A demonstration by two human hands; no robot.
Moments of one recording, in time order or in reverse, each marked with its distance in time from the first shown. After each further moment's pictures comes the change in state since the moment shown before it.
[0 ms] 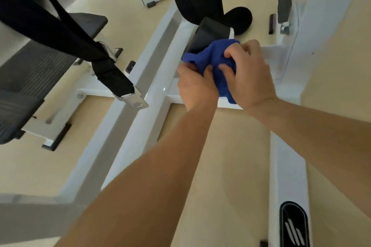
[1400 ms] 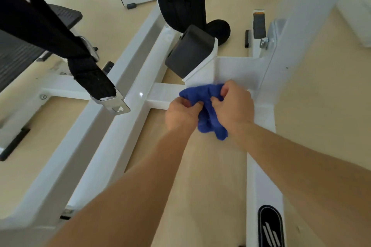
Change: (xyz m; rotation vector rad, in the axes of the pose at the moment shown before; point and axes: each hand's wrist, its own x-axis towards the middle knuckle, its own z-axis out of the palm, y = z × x) left_hand -0.004 -0.066 0.007 0.084 -0.368 -0.197; right_hand -0.031 0.022 0.028 0.056 -0.084 0.494
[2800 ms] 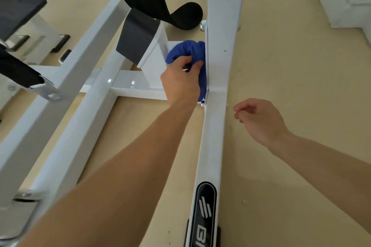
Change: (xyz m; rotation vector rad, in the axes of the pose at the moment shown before) left_hand -0.050 0.091 0.092 -0.107 0.254 0.289; right_hand -0.031 0.125 -0.133 0.179 -0.238 0.234
